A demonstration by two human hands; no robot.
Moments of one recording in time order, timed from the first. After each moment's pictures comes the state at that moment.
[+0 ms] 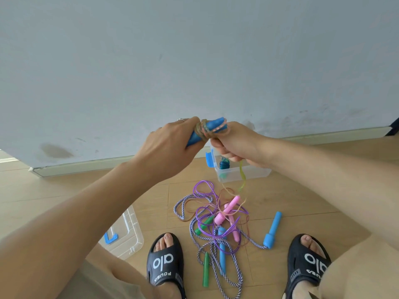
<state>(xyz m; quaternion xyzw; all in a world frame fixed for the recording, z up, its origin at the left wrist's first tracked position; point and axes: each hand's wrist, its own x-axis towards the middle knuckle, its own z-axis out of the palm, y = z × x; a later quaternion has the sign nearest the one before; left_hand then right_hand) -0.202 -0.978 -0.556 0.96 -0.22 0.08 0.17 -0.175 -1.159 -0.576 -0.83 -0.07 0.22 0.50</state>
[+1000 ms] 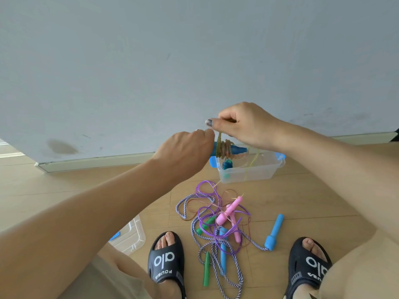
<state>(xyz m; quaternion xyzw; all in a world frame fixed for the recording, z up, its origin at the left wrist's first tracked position) -0.200 -0.995 -0.570 0.95 -0.26 0.07 -0.14 -0.169 -1.170 -0.543 -0.92 -0.22 0.03 0.34</state>
